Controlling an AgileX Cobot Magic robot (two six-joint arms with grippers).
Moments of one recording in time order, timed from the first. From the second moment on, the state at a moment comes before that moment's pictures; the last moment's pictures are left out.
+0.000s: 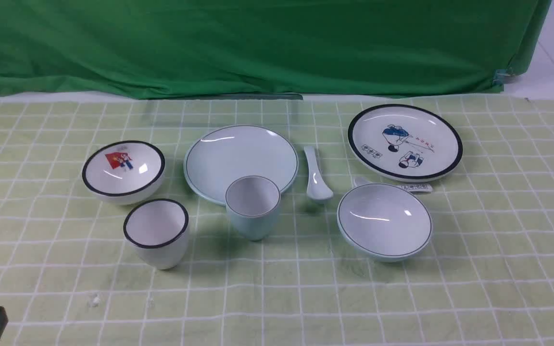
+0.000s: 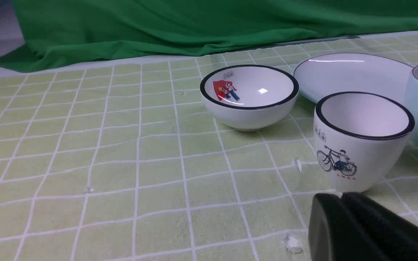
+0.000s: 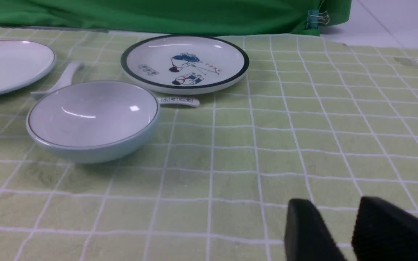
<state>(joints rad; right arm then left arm) 0.10 0.00 0.01 -0.03 0.22 0.06 -0.05 0.00 0.01 0.04 0.23 0.03</state>
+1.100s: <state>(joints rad) 0.10 0.00 0.01 -0.03 0.22 0.06 -0.05 0.00 0.01 0.07 0.23 0.05</state>
